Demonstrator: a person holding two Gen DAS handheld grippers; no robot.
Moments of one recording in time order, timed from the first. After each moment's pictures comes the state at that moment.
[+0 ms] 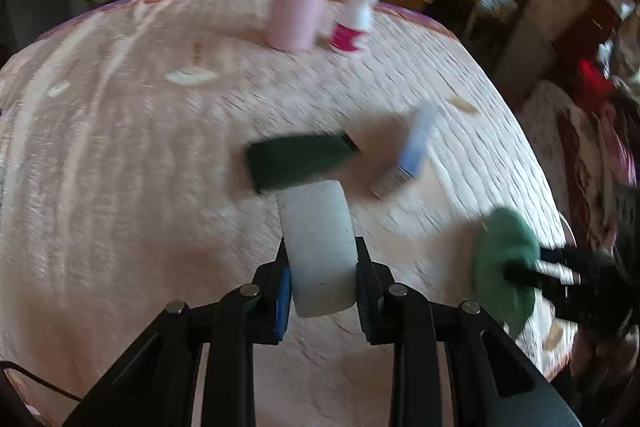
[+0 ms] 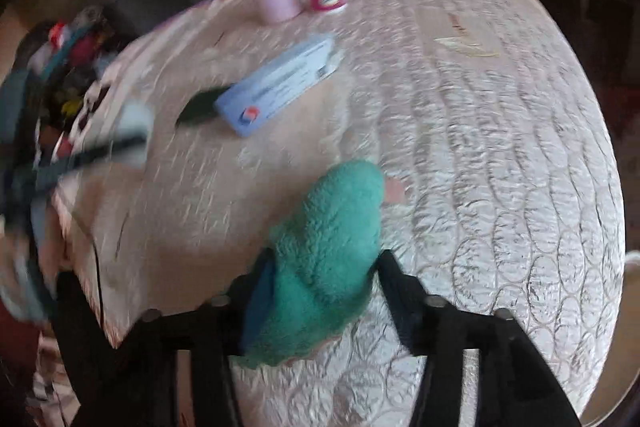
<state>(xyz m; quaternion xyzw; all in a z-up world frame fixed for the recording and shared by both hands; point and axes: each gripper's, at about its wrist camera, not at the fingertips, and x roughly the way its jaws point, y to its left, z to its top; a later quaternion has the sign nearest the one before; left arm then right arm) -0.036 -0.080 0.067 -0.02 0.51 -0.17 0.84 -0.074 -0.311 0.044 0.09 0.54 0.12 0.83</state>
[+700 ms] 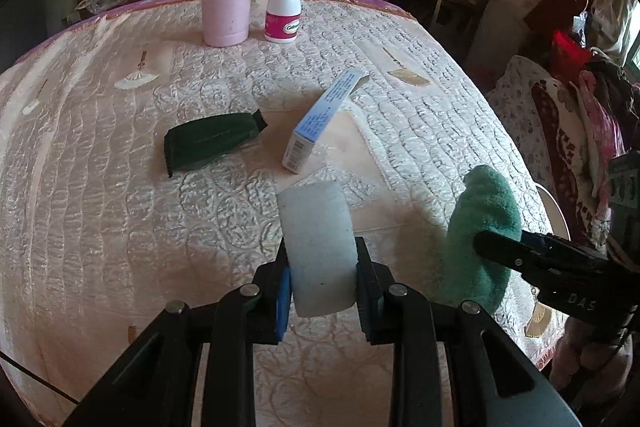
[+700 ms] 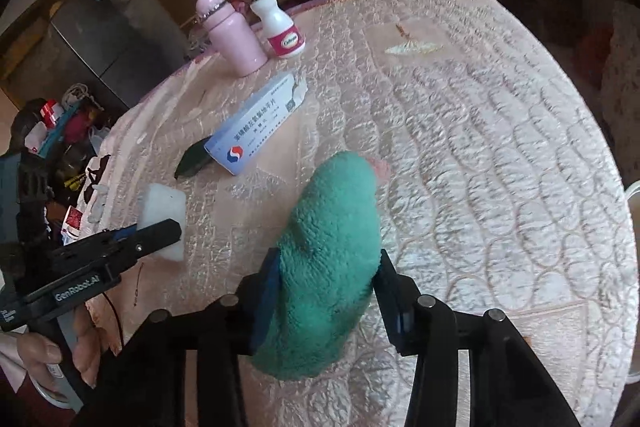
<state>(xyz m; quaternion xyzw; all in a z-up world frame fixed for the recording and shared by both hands) -0.068 -0.133 0.066 0.00 0.50 -0.20 0.84 -0.116 -0.333 0.053 0.18 0.48 0.08 0.86</state>
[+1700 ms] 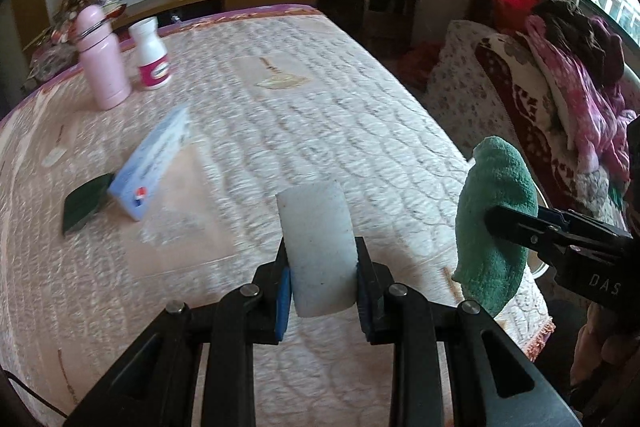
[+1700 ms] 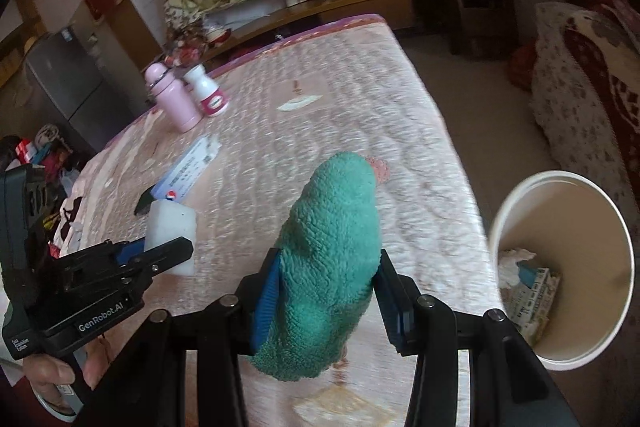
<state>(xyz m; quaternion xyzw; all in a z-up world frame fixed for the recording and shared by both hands) -0.110 -0.274 0.079 0.08 0.46 -0.28 0.84 -0.185 -0.443 0.084 0.18 0.43 -0.02 0.88</state>
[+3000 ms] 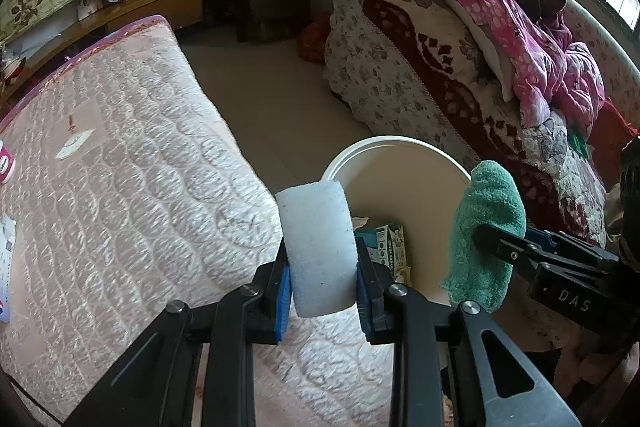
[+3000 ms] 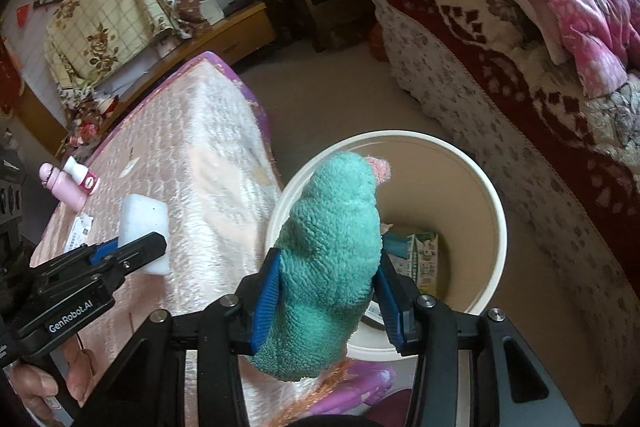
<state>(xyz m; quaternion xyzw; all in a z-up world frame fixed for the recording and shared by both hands) -0.148 -0.490 0.060 0.14 0.46 -0.39 0.78 -0.289 -0.629 0.050 0.27 0.42 -0.20 0.85</state>
